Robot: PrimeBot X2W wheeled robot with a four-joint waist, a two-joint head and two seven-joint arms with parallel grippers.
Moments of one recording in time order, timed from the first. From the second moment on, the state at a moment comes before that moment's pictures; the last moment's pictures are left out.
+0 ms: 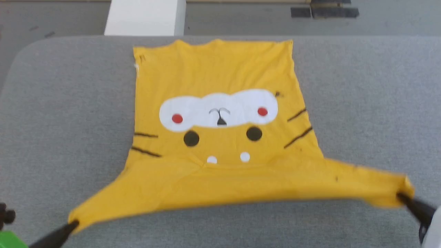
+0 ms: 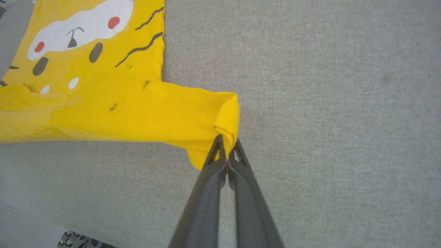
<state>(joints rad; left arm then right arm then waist) 0.06 1.31 -0.70 -0.30 -1.61 -0.01 -0.12 0.14 -0.26 -0.29 -0.39 0.60 0.13 0.93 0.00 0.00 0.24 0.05</state>
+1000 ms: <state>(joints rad) 0.04 1.21 -0.73 -0.46 -1.45 0.07 -0.18 0.34 -0.19 -0.30 -0.44 0.60 0.13 1.01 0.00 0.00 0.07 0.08</state>
